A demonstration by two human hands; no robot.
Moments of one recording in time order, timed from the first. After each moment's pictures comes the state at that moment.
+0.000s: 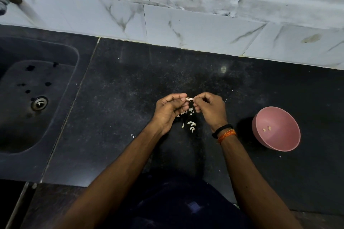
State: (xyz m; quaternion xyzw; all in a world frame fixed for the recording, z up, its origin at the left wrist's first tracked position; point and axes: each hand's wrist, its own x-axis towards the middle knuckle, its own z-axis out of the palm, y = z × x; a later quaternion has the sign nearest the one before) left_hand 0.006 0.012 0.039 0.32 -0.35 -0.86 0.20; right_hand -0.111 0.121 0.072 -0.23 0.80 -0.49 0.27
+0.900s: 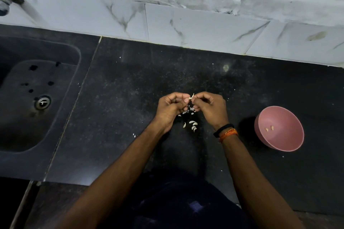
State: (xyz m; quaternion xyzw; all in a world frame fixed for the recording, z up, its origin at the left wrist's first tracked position) left_hand 0.005 0.013 0.038 0.31 -0.45 -0.81 0.21; right_hand -0.113 0.120 0.068 -0.27 0.77 -0.51 0.28
